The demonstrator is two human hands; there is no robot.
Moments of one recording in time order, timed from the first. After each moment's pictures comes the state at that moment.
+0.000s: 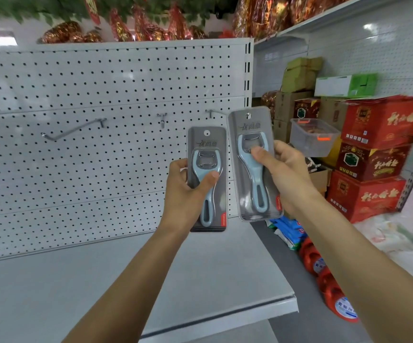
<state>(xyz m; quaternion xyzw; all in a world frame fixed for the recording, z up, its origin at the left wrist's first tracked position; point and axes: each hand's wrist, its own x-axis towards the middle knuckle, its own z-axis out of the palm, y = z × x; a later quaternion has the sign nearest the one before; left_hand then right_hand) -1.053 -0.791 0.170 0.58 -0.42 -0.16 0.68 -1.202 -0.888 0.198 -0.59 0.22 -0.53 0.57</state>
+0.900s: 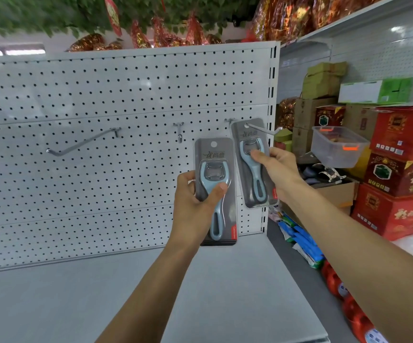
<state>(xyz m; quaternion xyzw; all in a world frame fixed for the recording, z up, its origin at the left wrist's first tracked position) -1.021 -0.818 0.165 0.57 -0.39 -0.15 0.70 -1.117 -0.989 0.193 -0.60 0.31 -0.50 0.55</state>
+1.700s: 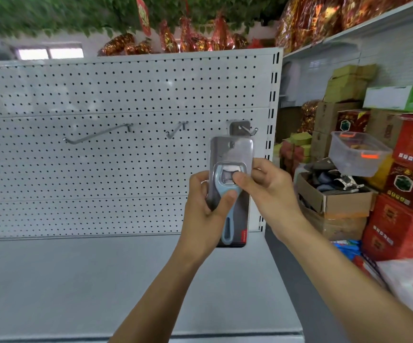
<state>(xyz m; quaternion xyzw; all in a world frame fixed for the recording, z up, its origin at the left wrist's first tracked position) -1.099 -0.800 0.164 0.57 -0.45 -0.10 0.68 -1.187 -0.898 0.189 -0.69 0.13 -0.47 0.54</state>
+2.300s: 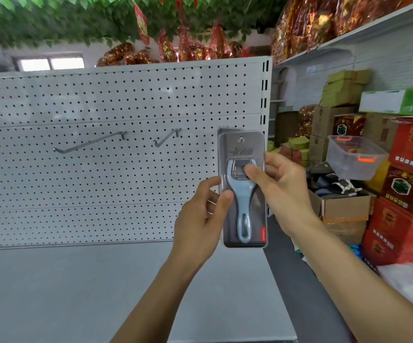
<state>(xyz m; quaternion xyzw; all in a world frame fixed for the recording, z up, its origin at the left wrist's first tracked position) -1.103 -0.810 0.163 0.66 -0.49 0.02 0.56 -1.207 -0.919 0.206 -0.67 0.15 -0.52 0.51</state>
